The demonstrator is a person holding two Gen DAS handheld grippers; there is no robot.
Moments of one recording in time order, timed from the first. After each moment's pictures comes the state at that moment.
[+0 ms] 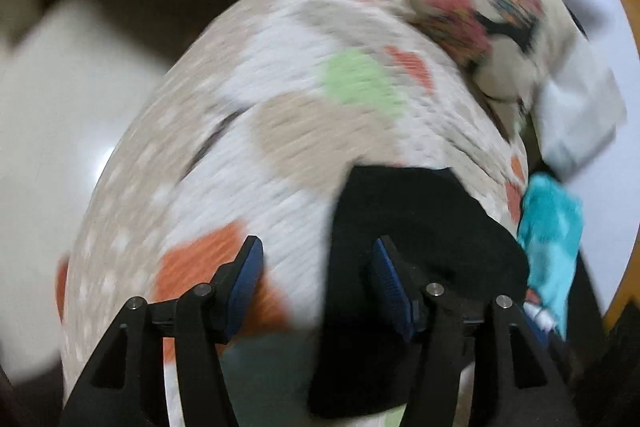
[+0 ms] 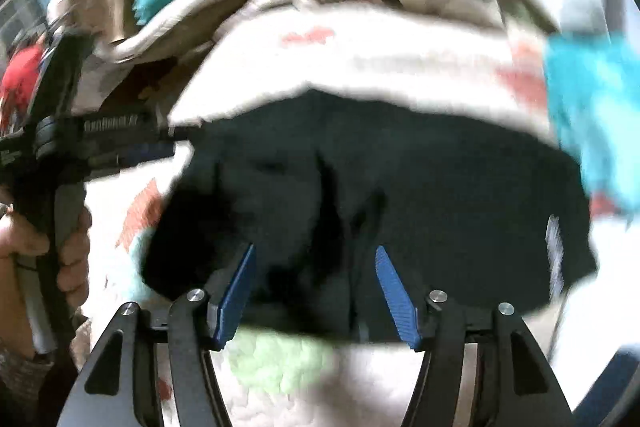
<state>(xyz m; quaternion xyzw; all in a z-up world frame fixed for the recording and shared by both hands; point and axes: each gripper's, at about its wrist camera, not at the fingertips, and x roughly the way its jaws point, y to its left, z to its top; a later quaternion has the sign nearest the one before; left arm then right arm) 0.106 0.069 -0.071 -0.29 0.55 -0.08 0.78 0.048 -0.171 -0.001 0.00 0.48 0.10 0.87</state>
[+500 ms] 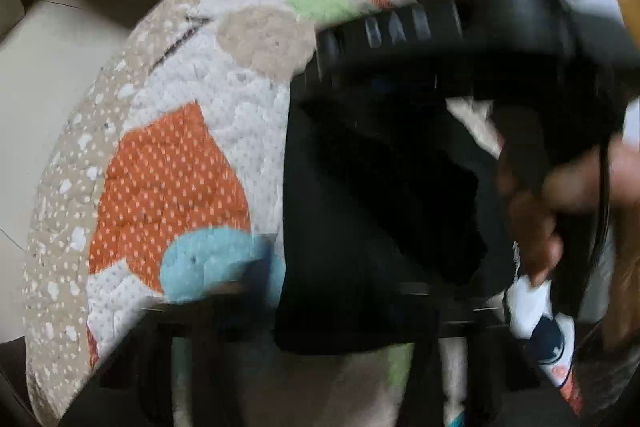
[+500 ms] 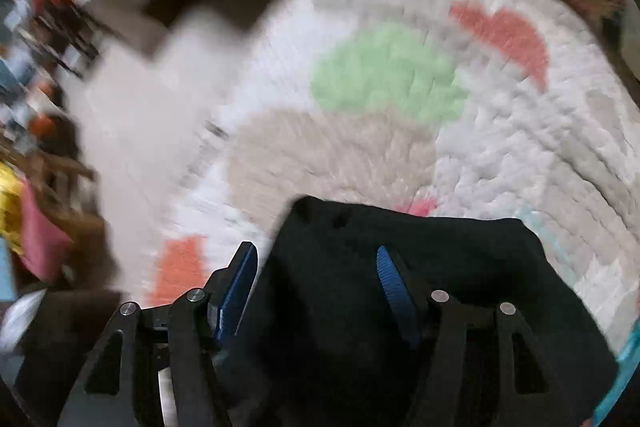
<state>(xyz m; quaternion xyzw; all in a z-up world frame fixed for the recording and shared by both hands) 0.067 0.010 -0.082 -0.24 0.58 -0.14 0.77 0.230 -0.056 -0.083 -0.10 0.67 0.21 0.71</state>
